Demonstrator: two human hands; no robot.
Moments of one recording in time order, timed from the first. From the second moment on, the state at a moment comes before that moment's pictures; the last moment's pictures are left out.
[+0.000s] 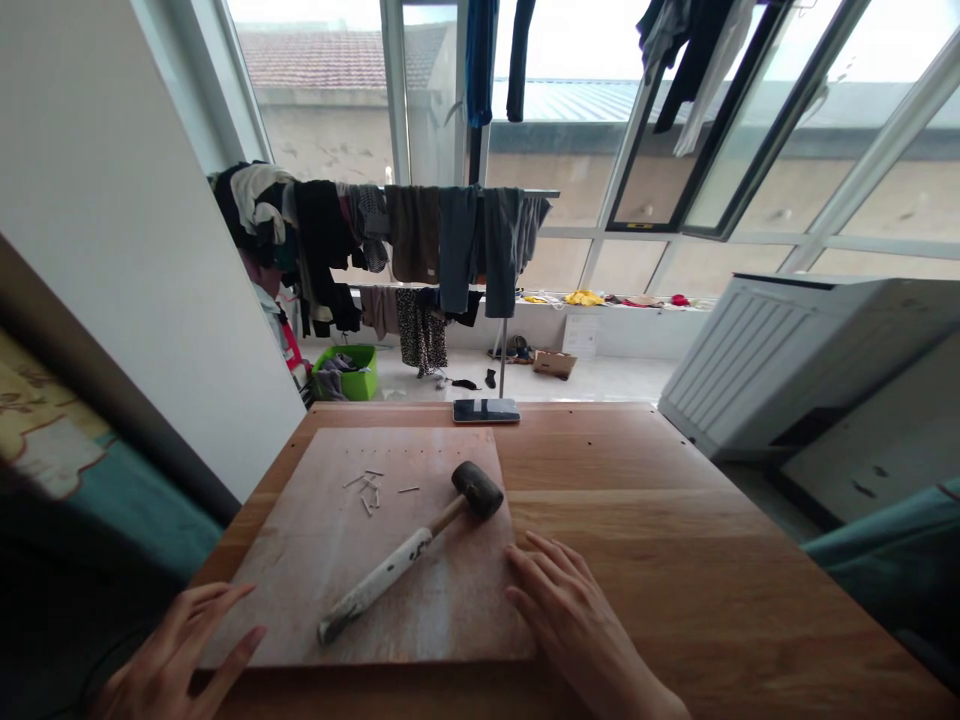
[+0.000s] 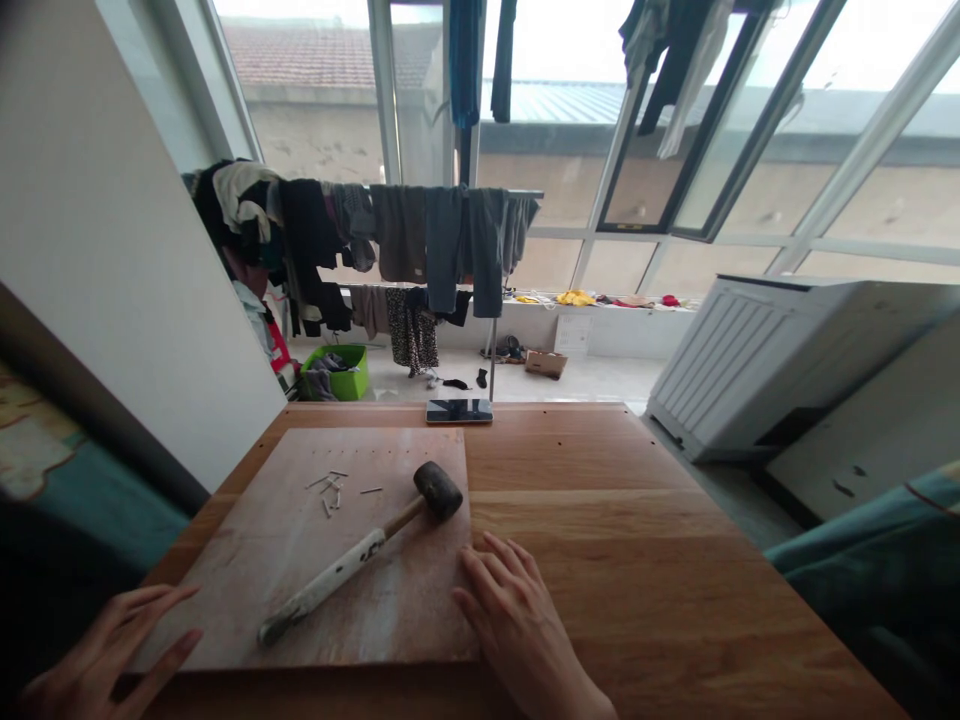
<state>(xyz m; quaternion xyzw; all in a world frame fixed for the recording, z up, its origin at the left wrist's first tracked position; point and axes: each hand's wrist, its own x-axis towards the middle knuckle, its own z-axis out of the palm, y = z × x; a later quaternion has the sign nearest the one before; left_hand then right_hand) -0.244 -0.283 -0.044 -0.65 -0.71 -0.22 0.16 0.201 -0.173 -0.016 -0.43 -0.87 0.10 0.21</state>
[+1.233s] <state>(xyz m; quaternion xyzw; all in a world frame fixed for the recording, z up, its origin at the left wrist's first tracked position) -0.017 -0.146 0.035 -0.73 -0.52 -0.30 -0.32 0.322 -0.164 -0.062 -0.62 -0.72 0.00 0.33</state>
